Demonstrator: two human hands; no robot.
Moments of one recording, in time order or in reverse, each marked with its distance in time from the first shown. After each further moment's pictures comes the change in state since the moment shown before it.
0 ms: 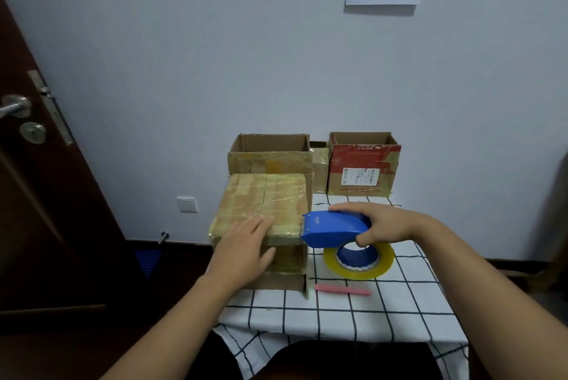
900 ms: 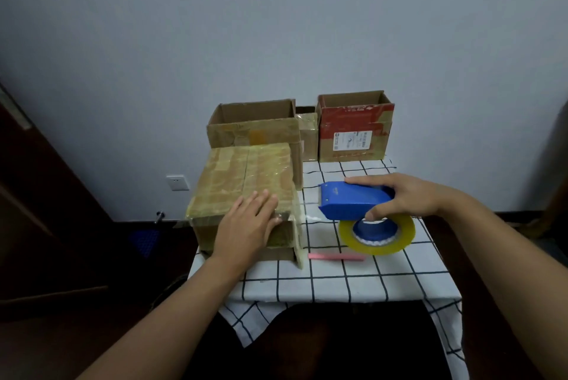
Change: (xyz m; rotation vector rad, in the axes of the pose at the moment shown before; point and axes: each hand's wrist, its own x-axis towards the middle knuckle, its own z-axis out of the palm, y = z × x) left_hand 0.015 0.010 0.047 0.113 0.167 0.201; right_hand -0.023 0.054 0.001 0.173 0.100 -0.022
